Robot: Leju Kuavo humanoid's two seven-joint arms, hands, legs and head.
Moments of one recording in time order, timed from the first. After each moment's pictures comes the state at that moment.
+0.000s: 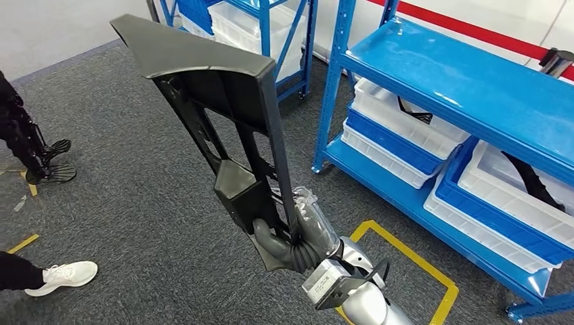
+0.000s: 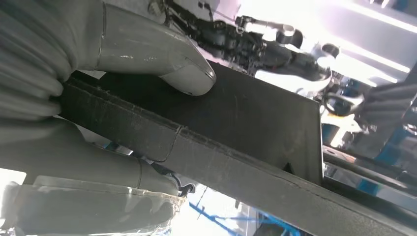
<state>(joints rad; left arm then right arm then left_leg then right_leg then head) -0.09 -0.03 0.40 -0.23 -0.37 0.05 0.46 -0.14 -0.03 0.62 -1.49 0.24 -0.03 -0.43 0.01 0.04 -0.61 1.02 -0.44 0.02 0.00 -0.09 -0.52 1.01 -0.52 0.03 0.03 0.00</state>
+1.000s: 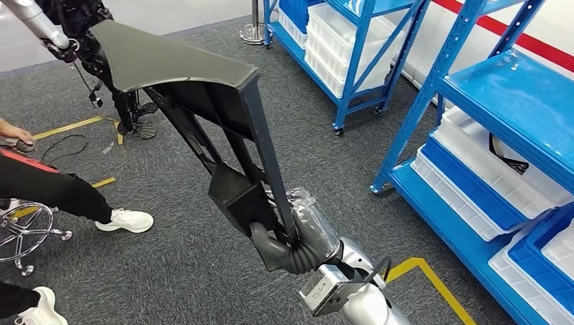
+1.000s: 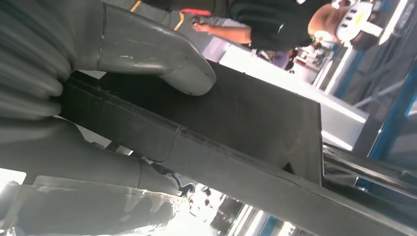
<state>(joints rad) -0.08 -0.03 0.40 -0.23 -0.36 0.07 0.46 -0.12 0.00 0.59 -1.51 0.29 0.03 -0.43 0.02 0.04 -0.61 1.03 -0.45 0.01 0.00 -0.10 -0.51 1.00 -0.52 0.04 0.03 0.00</state>
